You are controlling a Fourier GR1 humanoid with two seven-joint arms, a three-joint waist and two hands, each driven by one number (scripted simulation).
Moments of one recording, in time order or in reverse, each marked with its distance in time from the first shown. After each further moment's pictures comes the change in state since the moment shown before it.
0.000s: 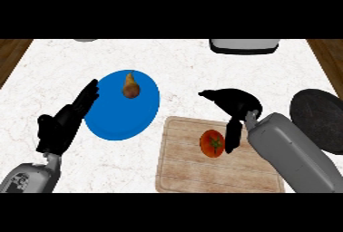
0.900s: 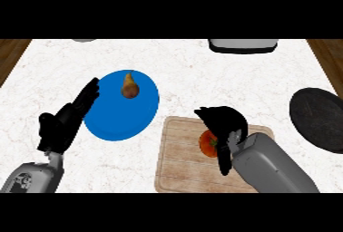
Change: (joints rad) left arm 0.000 -0.071 0.065 -0.010 -0.071 -0.055 0.024; right arm 0.114 0.135 0.004 -0.170 0.127 0.196 0.293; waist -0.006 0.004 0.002
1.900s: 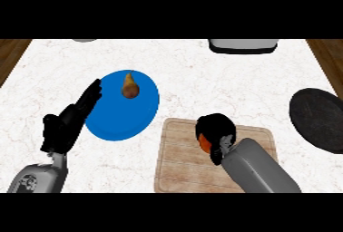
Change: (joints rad) left arm 0.012 -0.083 0.063 -0.010 -0.084 -0.069 0.012; right arm 0.048 0.083 0.001 0.197 0.294 -0.047 -0.268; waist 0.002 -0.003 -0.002
